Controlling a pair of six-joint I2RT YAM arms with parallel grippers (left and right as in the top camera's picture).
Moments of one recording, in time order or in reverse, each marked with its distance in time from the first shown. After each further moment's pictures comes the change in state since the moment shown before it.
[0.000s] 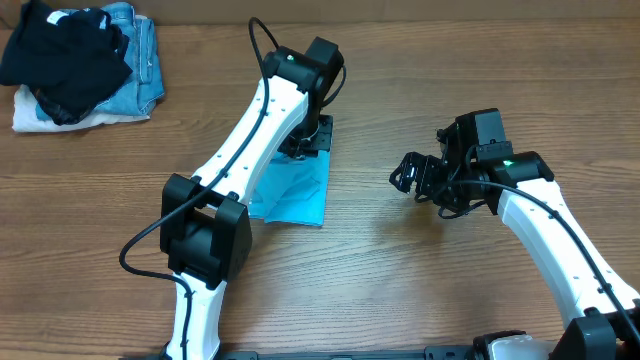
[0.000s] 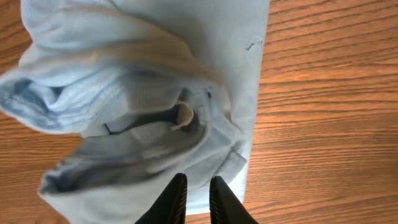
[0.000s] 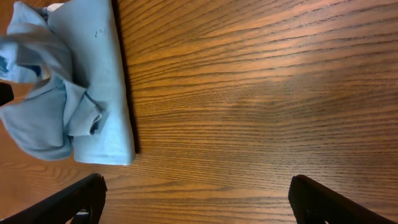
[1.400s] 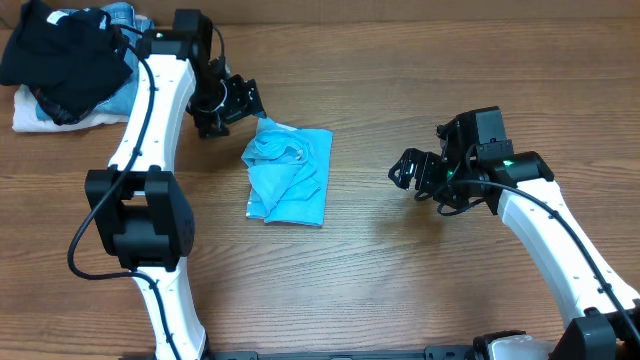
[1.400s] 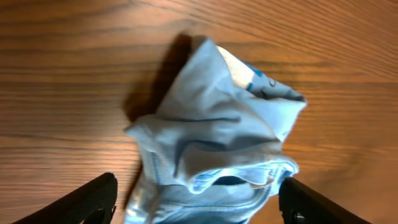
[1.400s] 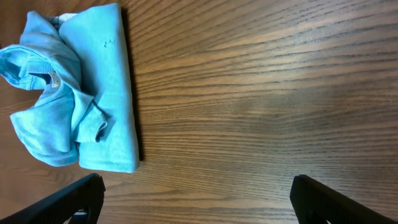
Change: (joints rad) left arm 0.413 0.007 -0.021 0.113 0.374 0.004; right arm 0.000 0.000 0.000 0.036 0.000 0.000
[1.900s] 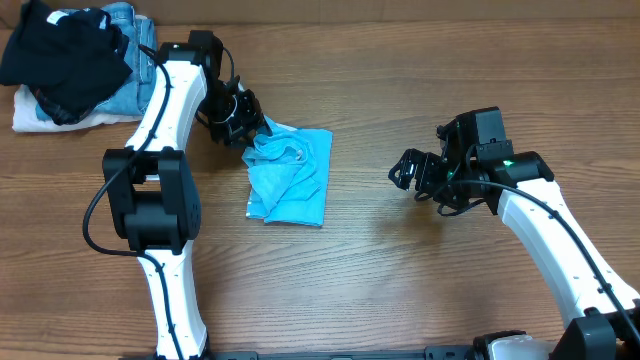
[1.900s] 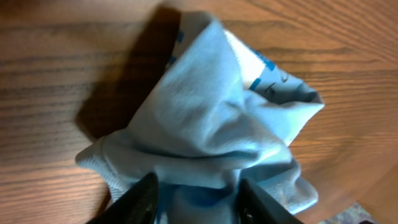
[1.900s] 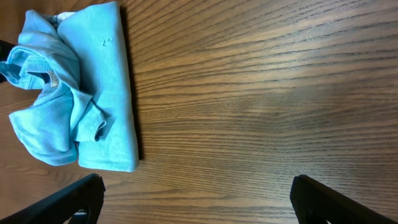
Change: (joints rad) left arm 0.000 0.124 -0.018 0.024 0.130 0.006; right arm 0.000 0.000 0.000 -0.005 0.000 0.000
